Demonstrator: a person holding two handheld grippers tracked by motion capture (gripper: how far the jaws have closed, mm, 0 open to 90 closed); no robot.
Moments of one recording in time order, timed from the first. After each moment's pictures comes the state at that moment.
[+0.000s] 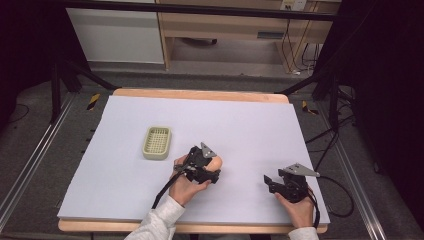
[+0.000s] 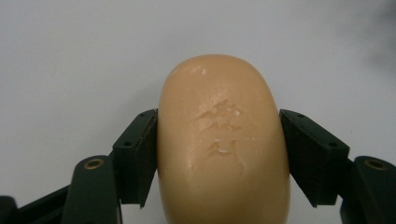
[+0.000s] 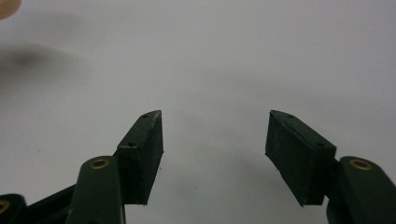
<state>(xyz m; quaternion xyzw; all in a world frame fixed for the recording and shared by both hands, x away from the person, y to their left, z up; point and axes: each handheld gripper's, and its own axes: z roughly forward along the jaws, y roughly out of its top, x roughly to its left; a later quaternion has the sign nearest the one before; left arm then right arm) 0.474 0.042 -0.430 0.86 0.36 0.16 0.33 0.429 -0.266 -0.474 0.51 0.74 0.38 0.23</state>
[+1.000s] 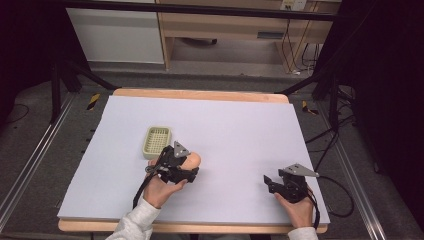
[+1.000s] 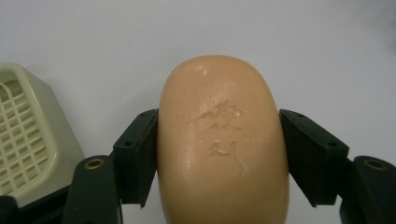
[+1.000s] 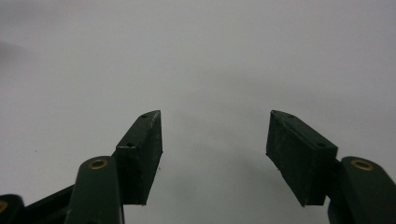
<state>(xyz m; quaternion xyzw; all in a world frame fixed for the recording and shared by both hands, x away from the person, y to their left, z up) 0.464 0.107 -0.417 0.84 0.38 0.17 0.33 0.428 -0.264 -0.474 0.51 0.74 0.38 0.23</state>
